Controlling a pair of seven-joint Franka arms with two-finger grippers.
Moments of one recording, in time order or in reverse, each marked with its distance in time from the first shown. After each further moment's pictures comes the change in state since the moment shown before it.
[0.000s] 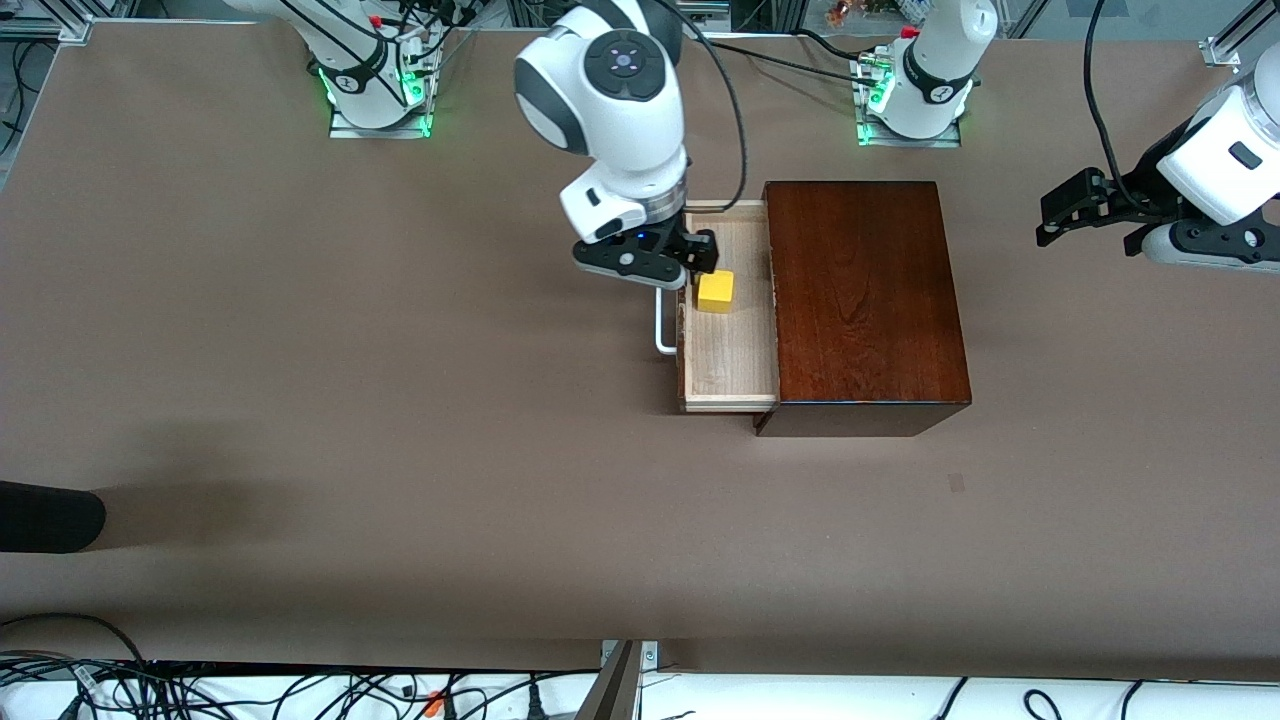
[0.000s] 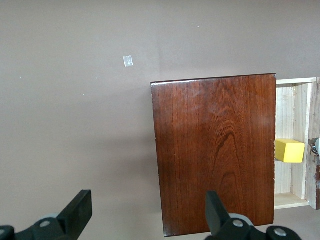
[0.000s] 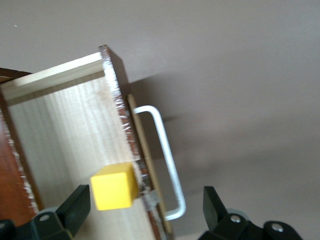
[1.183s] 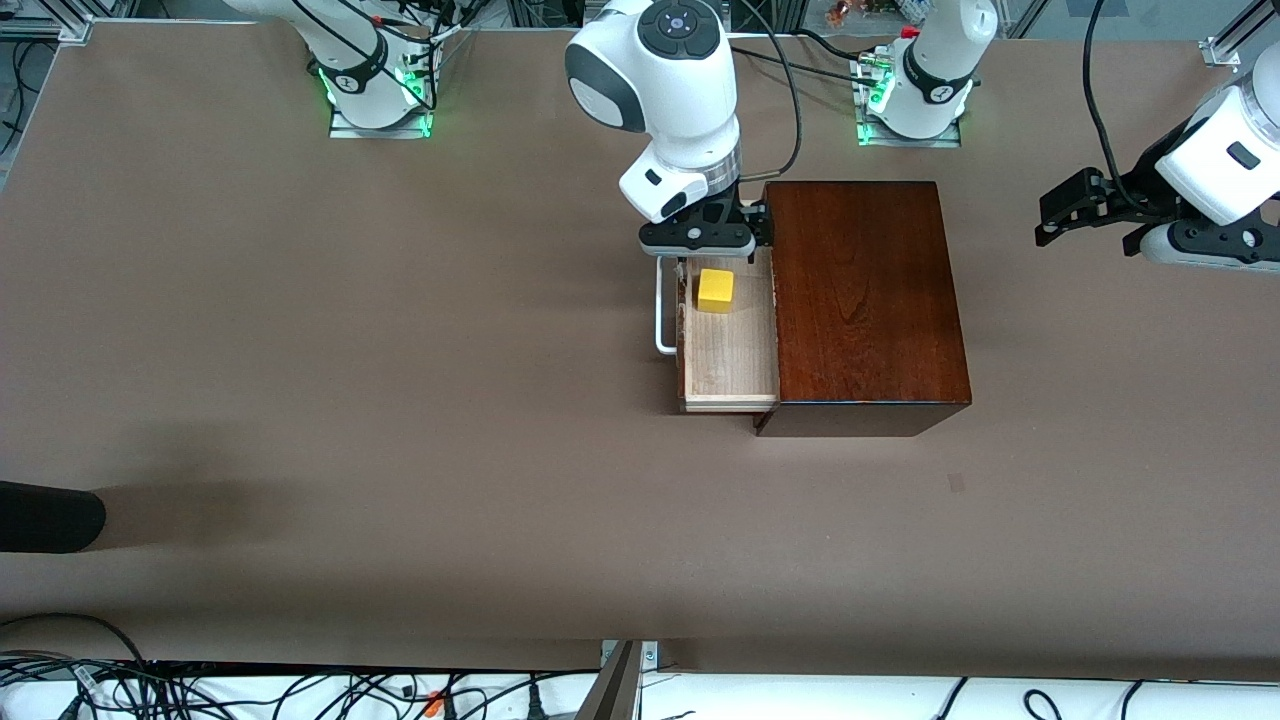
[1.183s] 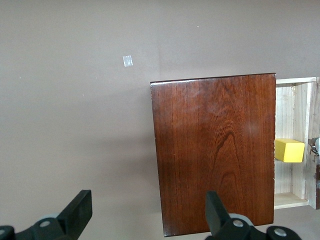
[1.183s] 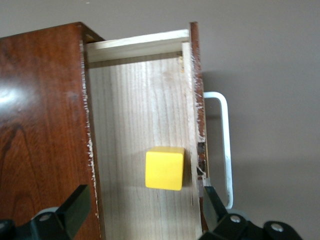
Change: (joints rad) left arm 0.000 0.000 -0.002 -0.001 0.000 0.000 0.000; right arm 0.069 0.051 0.000 0.072 -0.002 0.080 -0.176
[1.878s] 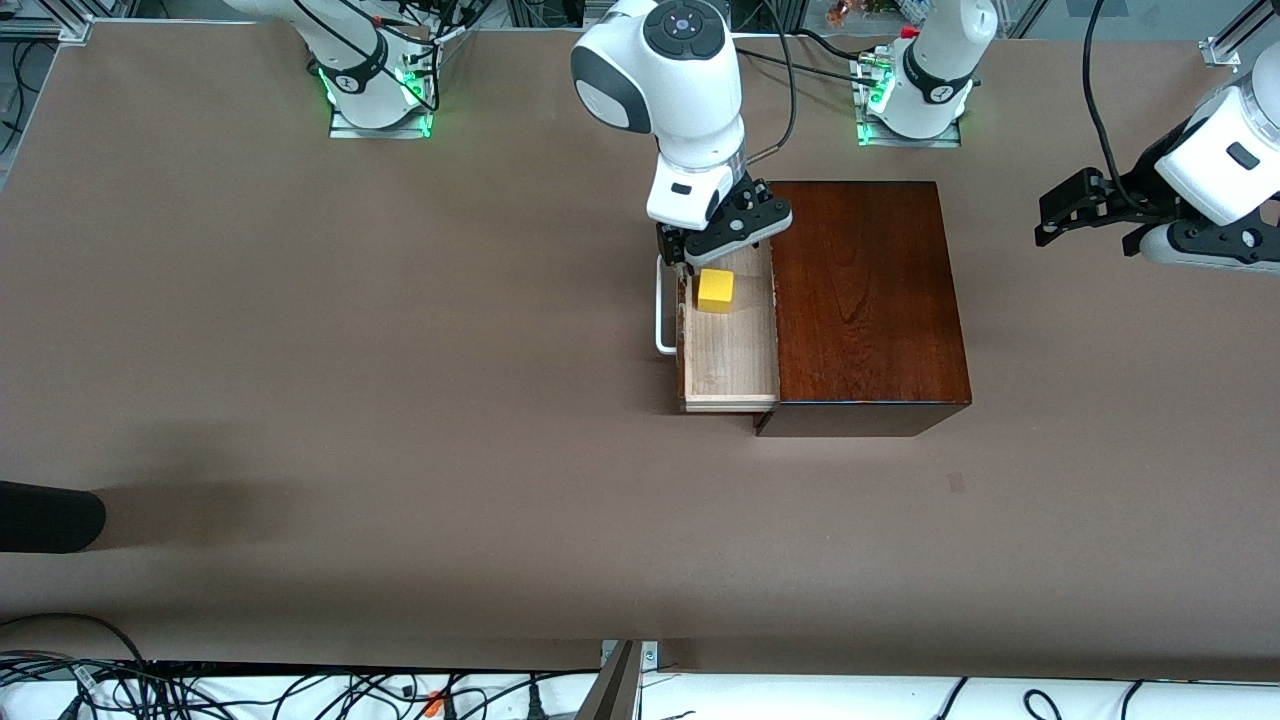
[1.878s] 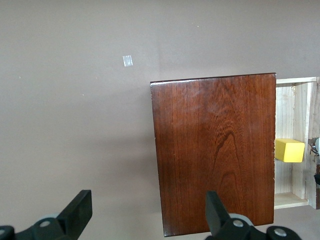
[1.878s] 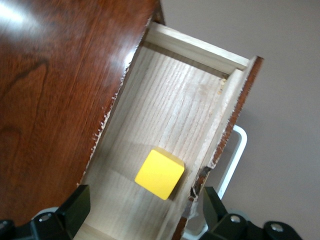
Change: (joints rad) left arm 0.000 0.000 0.000 0.000 0.000 0.000 0.000; right arm 0.008 0.018 0.000 0.001 0.000 0.011 -0.510
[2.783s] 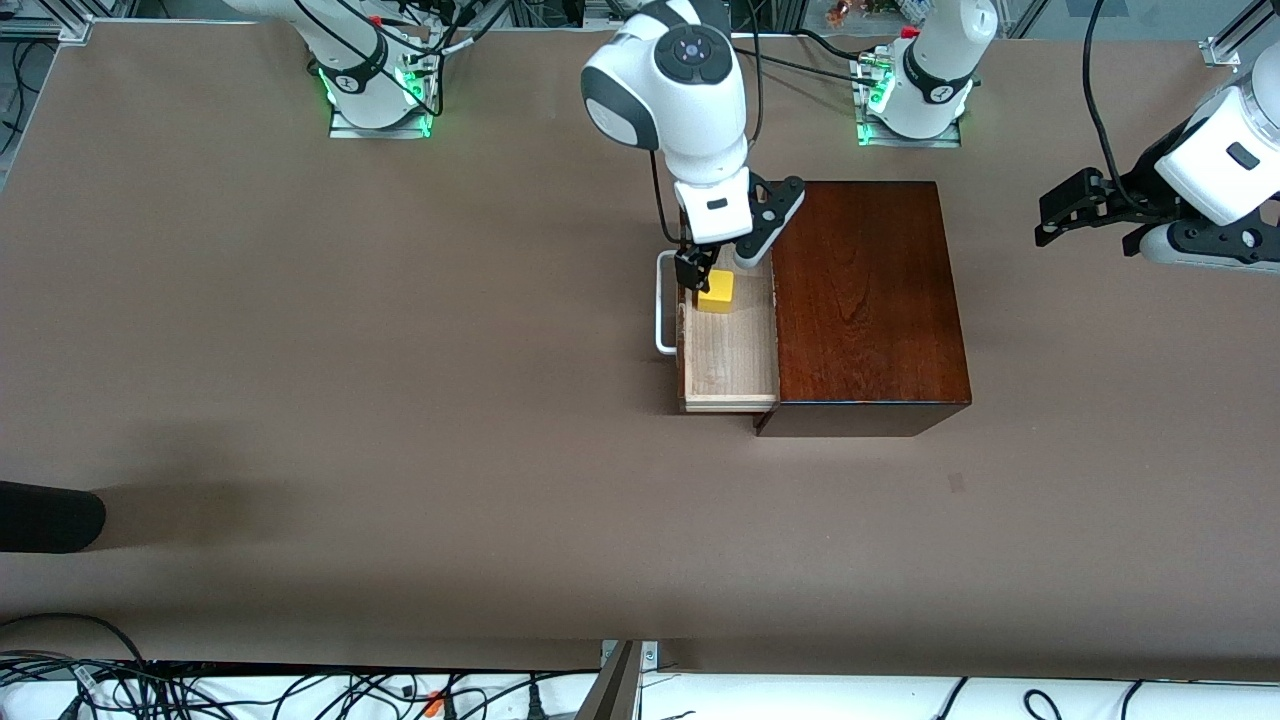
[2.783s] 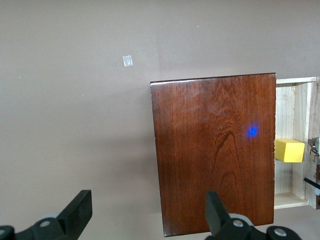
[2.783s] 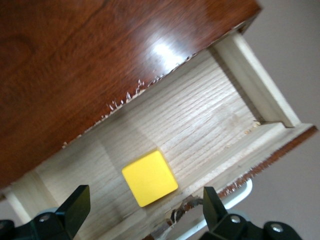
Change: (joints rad) left arm 0.000 0.000 0.000 0.000 0.000 0.000 0.000; right arm 0.006 0.048 0.000 0.001 0.000 0.016 -0.531
